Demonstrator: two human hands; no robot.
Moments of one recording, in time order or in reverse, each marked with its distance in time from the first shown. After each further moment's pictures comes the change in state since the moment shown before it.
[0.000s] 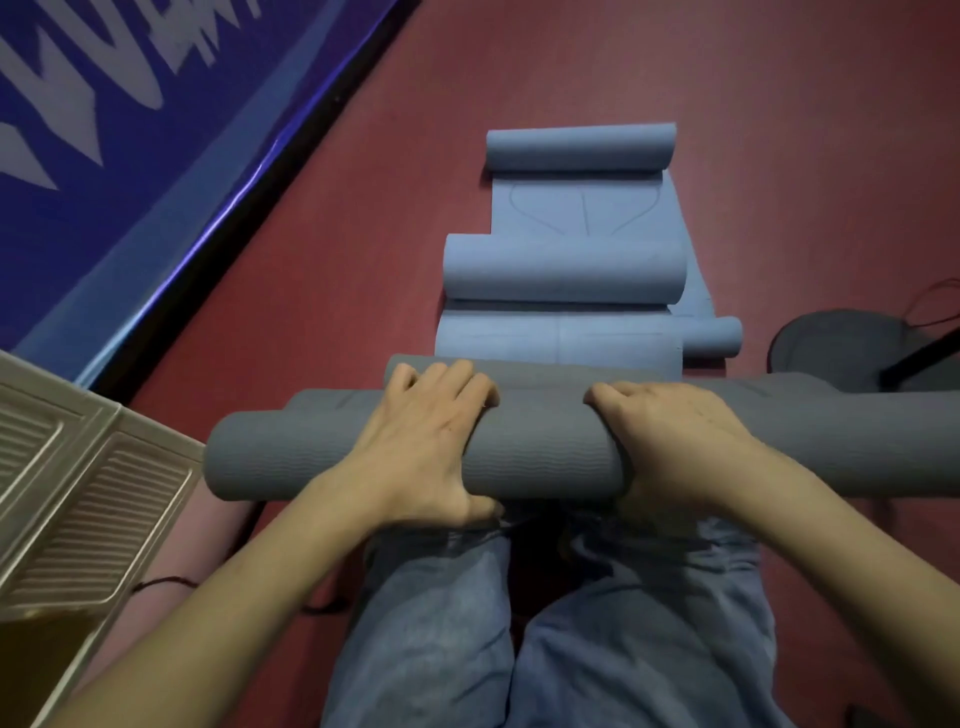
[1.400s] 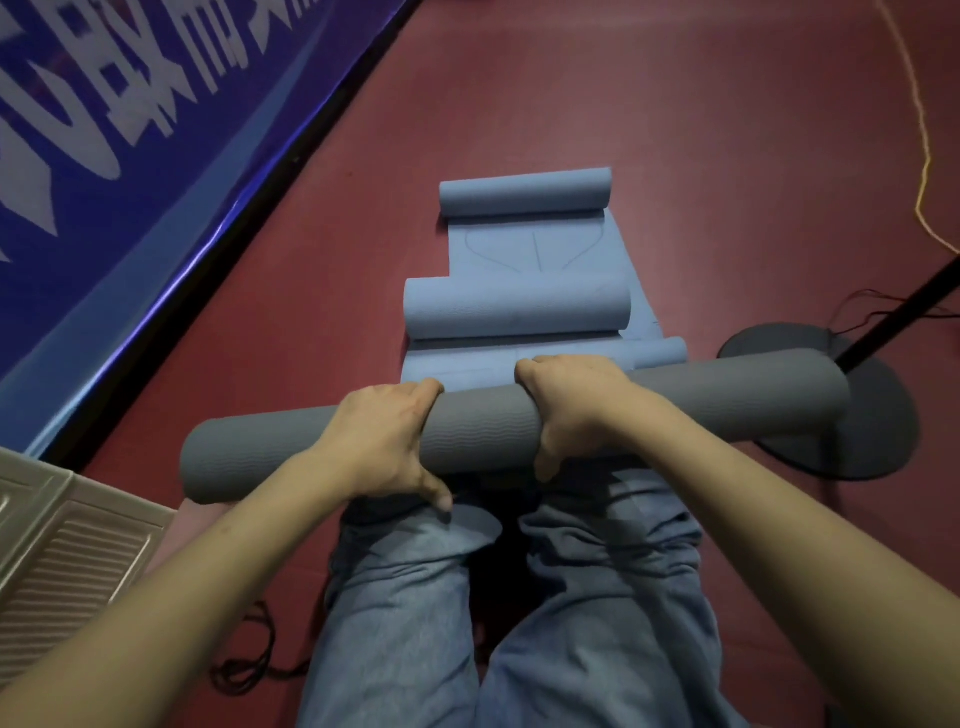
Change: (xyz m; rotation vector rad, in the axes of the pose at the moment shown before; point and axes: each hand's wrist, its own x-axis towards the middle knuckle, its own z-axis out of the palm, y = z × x) left_hand 0.048 -0.018 -0.010 0.127 -0.184 -0.096; right_hand 0.049 0.020 -0.020 0.147 0.036 0.061
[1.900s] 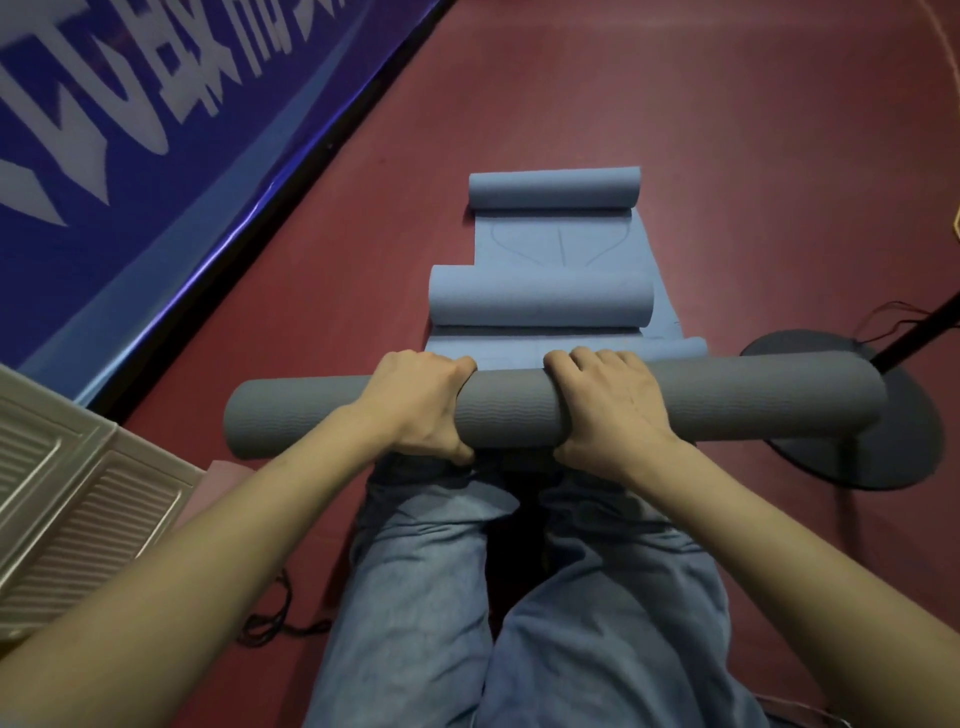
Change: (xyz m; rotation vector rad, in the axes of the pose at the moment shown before) left_hand -0.003 0.014 -0.004 0.040 0.068 0.002; right_hand -0.037 -0.010 0.041 -0.148 0.382 0.061
